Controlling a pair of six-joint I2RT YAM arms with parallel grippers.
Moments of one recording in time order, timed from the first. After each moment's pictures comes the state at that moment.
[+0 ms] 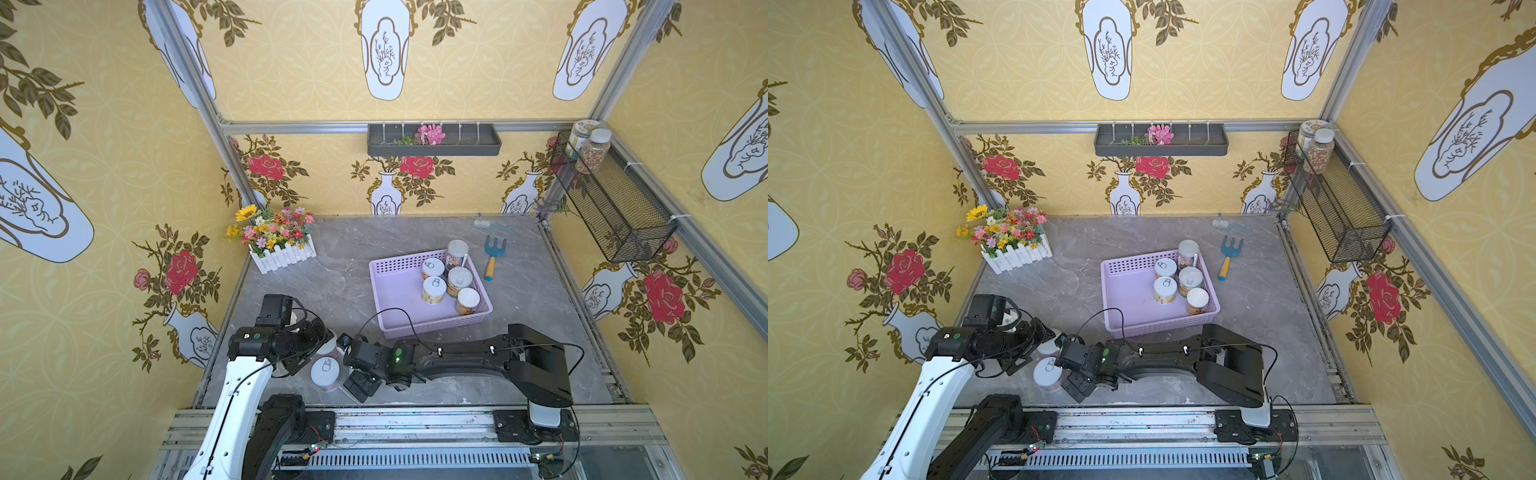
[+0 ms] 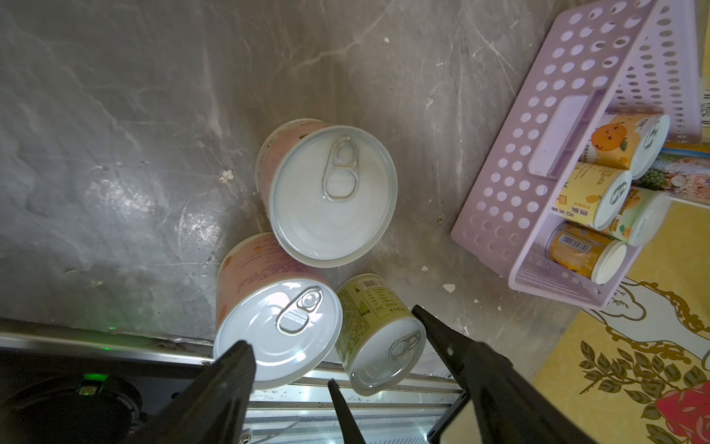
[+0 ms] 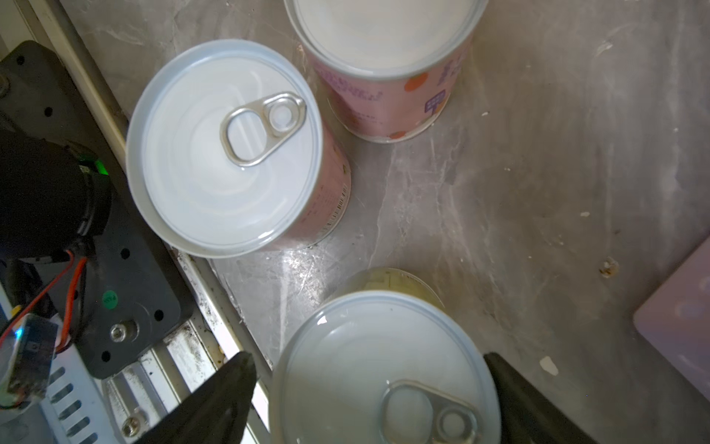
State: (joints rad) left arm -0.04 0.80 0.75 -1.17 0.34 -0.75; right arm 1.33 1.90 1.30 -0.45 0.08 0.36
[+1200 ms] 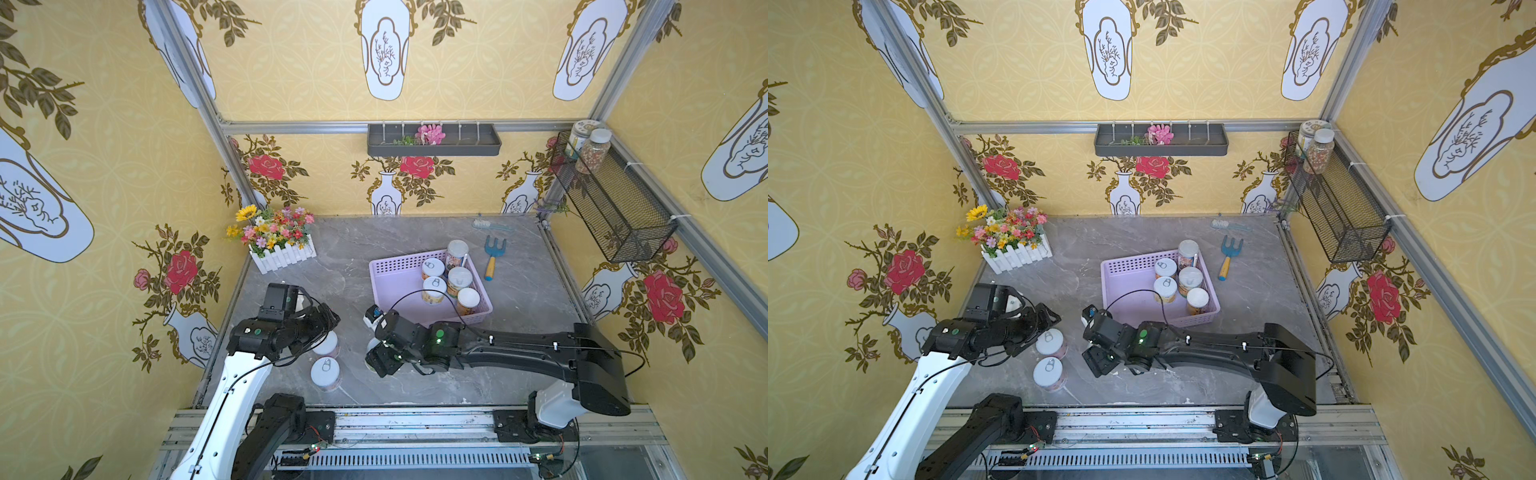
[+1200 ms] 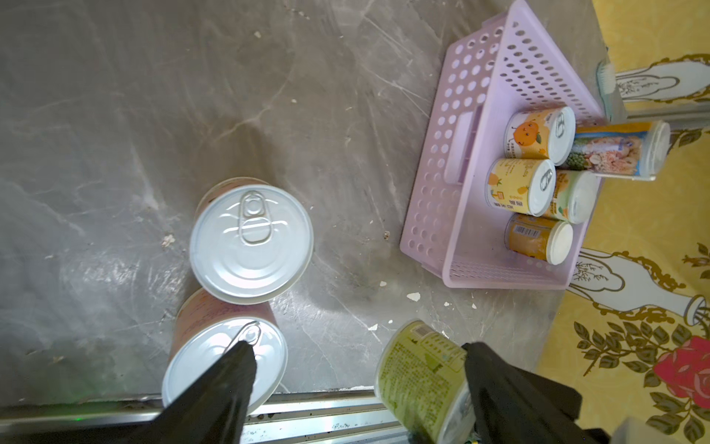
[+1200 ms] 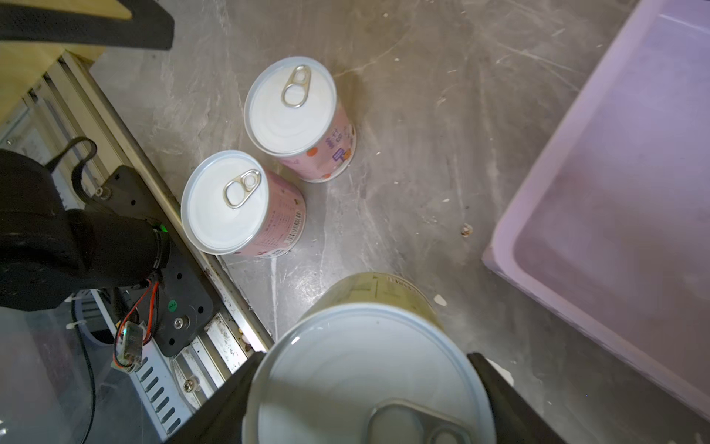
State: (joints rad) left arm -0.20 0.84 0.85 -1.05 0.29 -0.75; right arm 1.21 1.57 1.14 -0.47 0.07 0.46
